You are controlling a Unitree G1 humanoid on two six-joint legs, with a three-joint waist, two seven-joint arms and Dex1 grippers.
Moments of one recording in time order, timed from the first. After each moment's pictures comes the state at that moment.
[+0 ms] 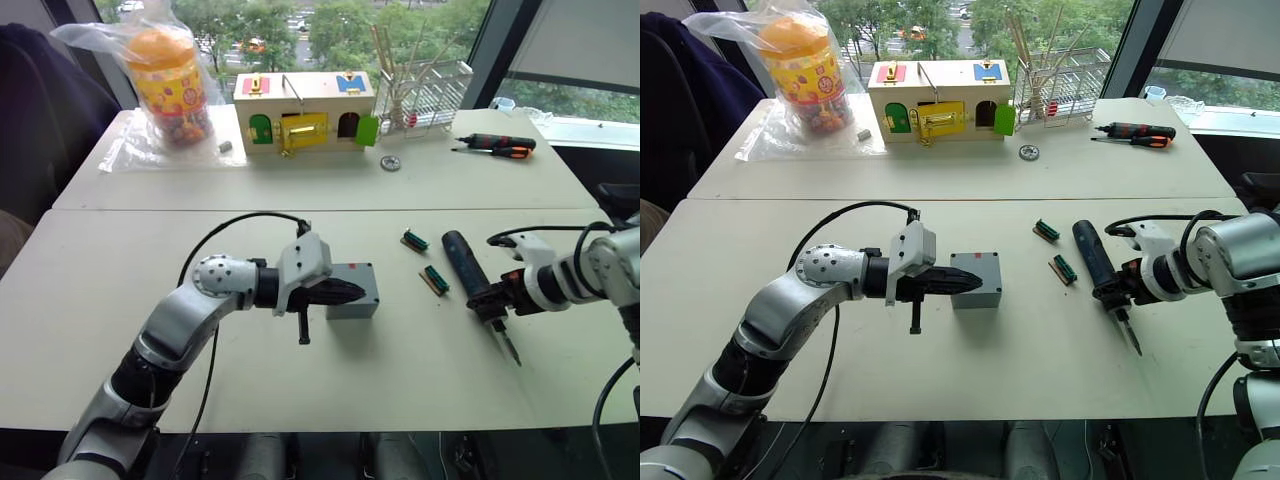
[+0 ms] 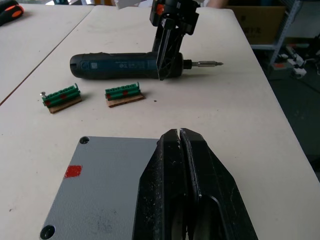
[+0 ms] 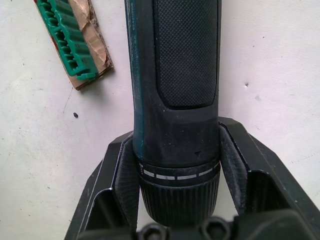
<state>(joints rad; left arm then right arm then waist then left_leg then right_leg) -0.51 0.50 -0.31 -0.36 -0.39 0.60 -0.96 -0.67 -1.02 0.13 0.11 0.62 1.59 0.59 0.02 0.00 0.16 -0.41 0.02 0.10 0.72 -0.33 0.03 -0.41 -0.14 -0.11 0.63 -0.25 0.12</state>
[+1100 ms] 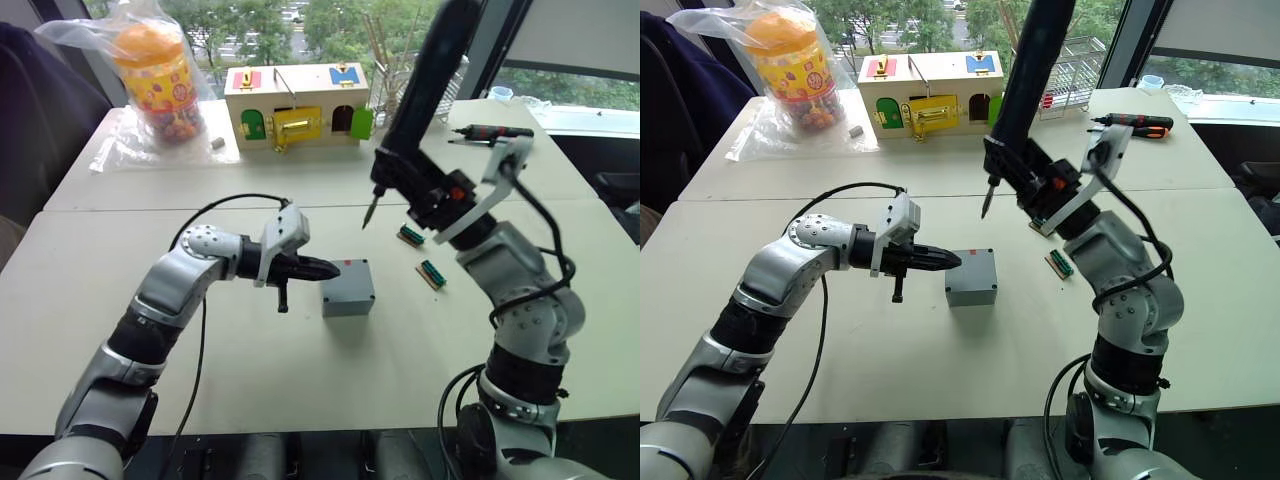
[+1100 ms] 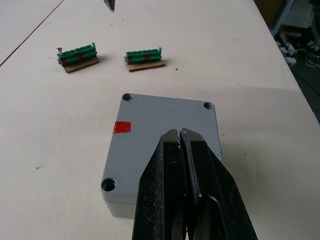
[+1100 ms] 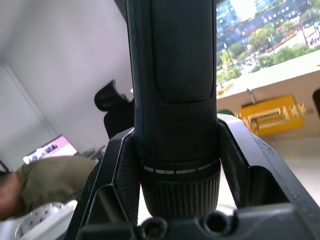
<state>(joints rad) -0.66 0.53 -0.31 -0.06 -0.35 0.56 -1.11 -0.46 -0.17 -0.25 -0.43 0.67 0.71 0.47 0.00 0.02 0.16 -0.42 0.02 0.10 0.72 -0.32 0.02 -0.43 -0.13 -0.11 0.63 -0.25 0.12</state>
